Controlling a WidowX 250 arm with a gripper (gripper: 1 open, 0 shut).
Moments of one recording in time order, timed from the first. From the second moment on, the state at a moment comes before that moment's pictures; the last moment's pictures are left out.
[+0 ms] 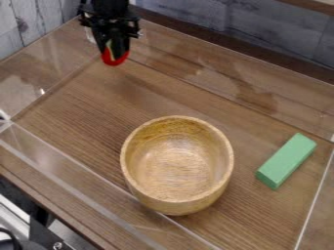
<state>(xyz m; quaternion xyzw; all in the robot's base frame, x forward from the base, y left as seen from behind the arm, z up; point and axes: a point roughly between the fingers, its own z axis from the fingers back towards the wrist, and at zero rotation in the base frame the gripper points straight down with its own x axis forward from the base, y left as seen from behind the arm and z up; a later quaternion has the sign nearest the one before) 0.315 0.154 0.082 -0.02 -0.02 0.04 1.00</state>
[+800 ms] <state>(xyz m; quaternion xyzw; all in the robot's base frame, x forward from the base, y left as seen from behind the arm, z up) 0.306 0.189 0.054 -0.03 0.02 0.07 1.00</state>
